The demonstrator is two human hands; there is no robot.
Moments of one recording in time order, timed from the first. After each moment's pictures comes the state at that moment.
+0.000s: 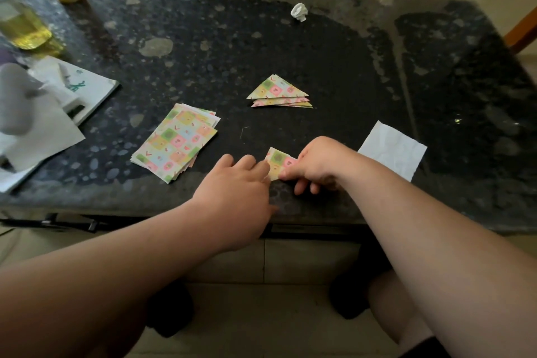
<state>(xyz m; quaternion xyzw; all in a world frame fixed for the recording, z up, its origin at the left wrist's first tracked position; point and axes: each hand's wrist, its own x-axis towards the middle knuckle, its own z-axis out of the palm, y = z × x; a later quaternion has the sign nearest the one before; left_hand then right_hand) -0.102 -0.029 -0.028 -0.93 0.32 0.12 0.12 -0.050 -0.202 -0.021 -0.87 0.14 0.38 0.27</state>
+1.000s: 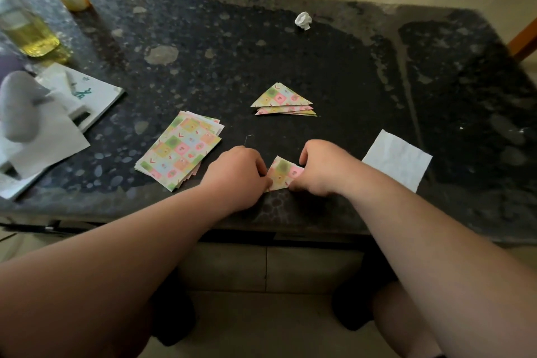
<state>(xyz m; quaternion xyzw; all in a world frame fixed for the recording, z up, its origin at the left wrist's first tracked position) -0.053 -0.032 -0.037 -0.96 0.04 0.20 -0.21 -0.048 -0.192 -0.013 -0.94 0.09 0.30 0.14</state>
